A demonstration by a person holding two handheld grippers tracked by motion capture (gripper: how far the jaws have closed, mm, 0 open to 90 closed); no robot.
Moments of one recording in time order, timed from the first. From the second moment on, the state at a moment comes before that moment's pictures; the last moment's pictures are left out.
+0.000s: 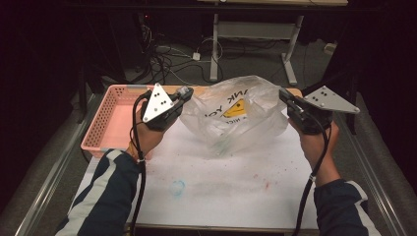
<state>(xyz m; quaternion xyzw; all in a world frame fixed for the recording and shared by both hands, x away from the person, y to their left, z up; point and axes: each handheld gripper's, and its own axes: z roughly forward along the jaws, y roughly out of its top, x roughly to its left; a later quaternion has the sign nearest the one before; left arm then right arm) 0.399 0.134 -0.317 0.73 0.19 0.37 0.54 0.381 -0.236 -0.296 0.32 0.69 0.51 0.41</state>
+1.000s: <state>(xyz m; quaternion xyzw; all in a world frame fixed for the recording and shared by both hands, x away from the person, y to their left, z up) 0.449 0.095 -0.251 0.66 0.25 0.40 0.59 0.418 -0.200 -0.248 0.34 0.67 0.54 0.39</state>
